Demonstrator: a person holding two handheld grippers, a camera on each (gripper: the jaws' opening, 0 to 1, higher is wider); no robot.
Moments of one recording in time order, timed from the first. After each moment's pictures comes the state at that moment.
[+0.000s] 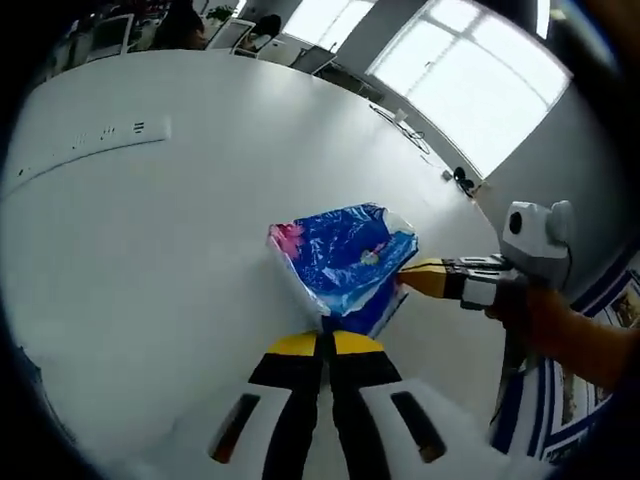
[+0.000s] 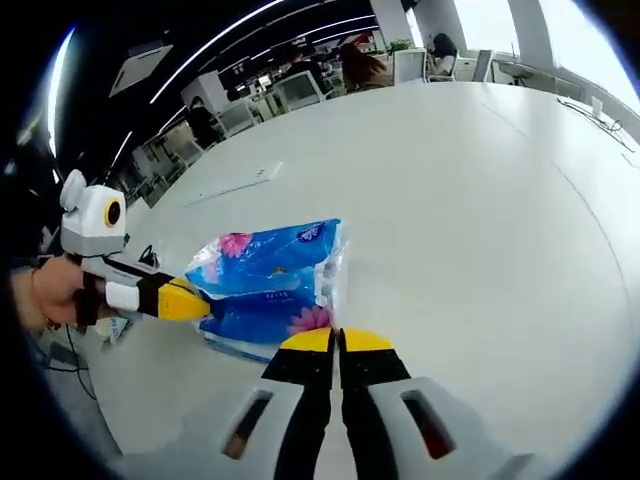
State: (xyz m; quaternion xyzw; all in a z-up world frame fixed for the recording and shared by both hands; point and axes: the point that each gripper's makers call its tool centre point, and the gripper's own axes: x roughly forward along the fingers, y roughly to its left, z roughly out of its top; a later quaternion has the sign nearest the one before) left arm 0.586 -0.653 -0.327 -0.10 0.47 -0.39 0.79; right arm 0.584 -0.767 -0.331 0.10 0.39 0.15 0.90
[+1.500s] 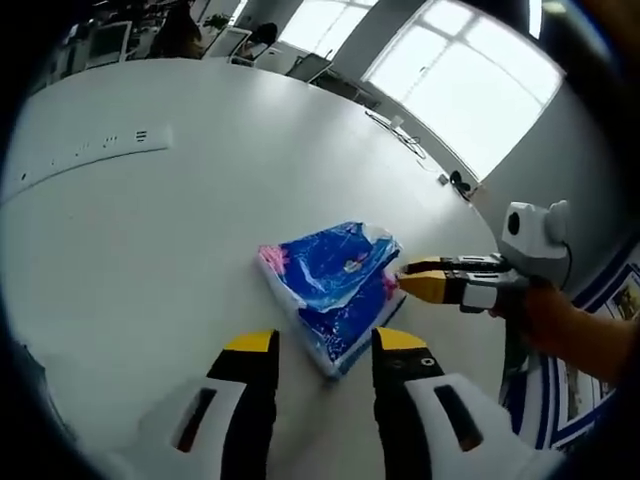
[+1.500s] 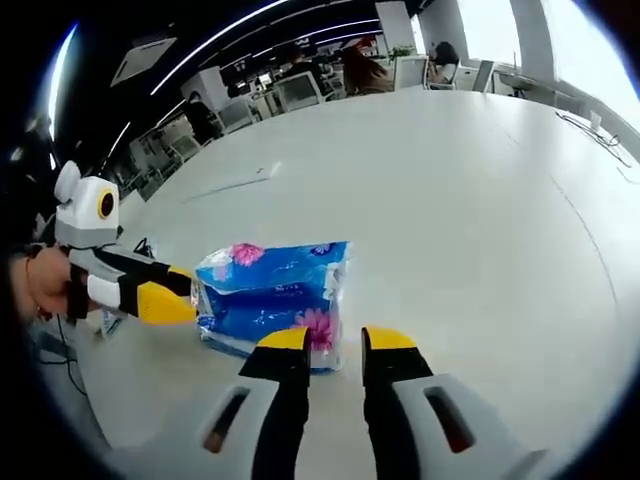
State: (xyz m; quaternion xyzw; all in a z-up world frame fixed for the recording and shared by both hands) left arm 0.584 -0.648 -0.316 -0.09 0.44 -0.40 0.80; right arm 0.580 -0.771 -0.322 0.08 0.38 0.14 0.91
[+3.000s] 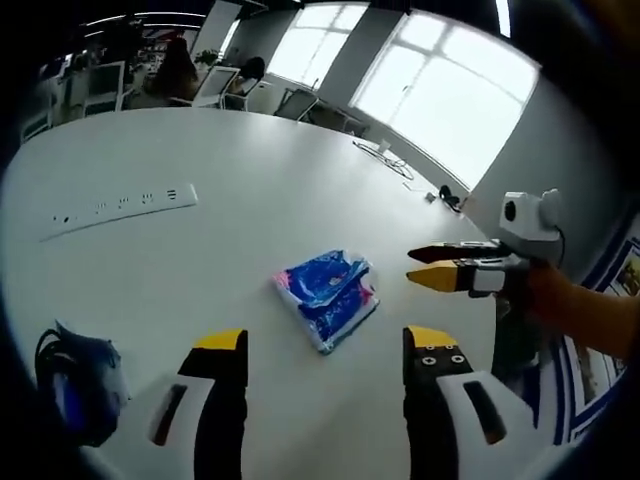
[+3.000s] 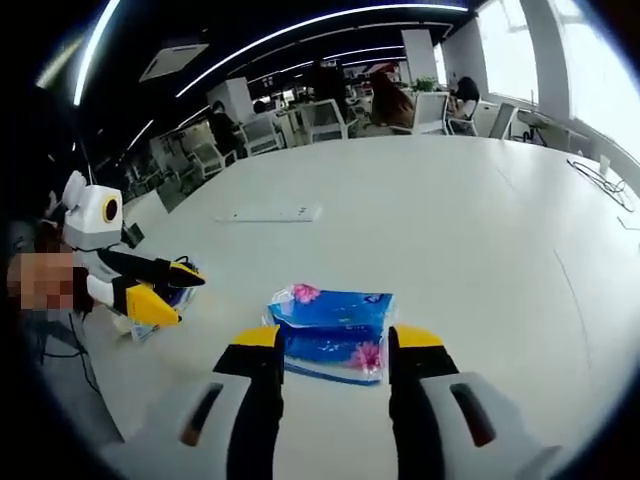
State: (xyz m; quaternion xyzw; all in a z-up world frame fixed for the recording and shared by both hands) left arm 0.561 -0.589 -0.245 -0.08 0.38 -0.39 0.83; right arm 0.564 -0.730 -0.241 0.05 0.33 0.18 0.93
